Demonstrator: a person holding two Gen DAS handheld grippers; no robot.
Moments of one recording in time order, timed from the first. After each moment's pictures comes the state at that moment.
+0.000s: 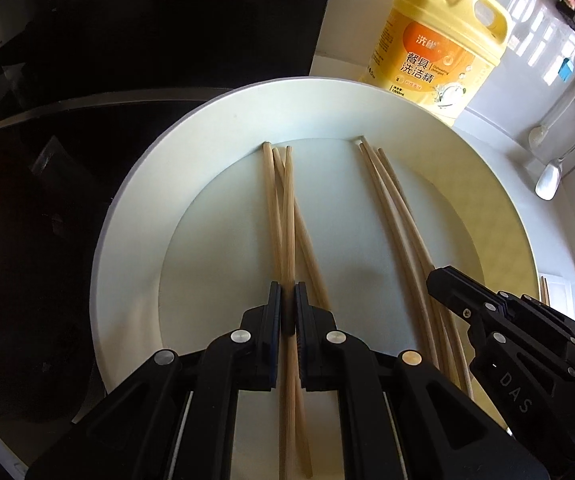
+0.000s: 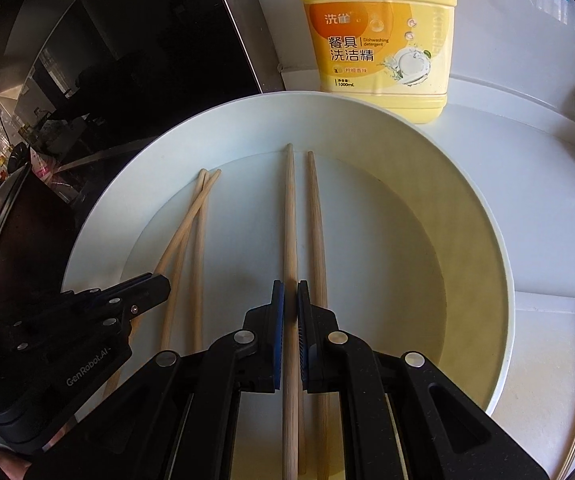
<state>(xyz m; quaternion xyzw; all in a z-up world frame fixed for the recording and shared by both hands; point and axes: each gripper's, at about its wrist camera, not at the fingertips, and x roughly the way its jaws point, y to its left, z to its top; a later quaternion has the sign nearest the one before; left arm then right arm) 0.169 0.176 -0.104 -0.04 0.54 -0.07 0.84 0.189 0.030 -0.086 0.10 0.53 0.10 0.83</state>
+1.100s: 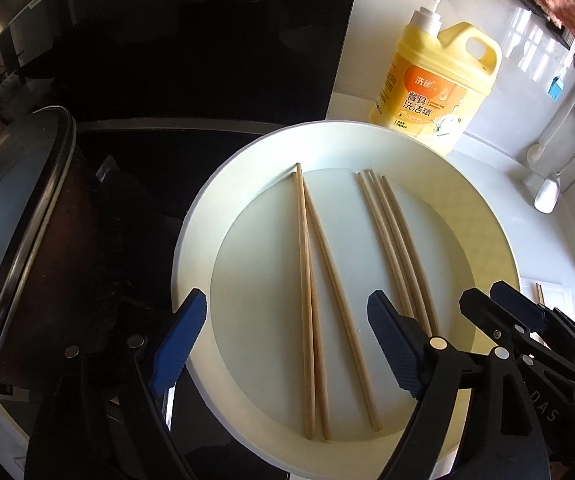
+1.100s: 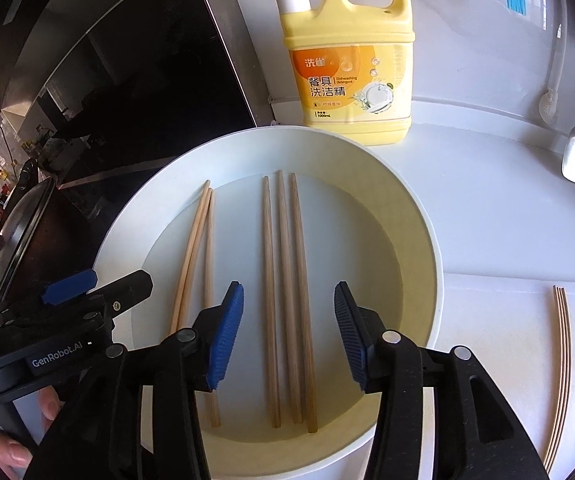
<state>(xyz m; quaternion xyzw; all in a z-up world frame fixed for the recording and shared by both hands) 0.140 0.193 -0.060 -0.03 0.50 -0.04 0.87 0.144 0.011 -0.043 0.11 0.49 0.08 0.86</state>
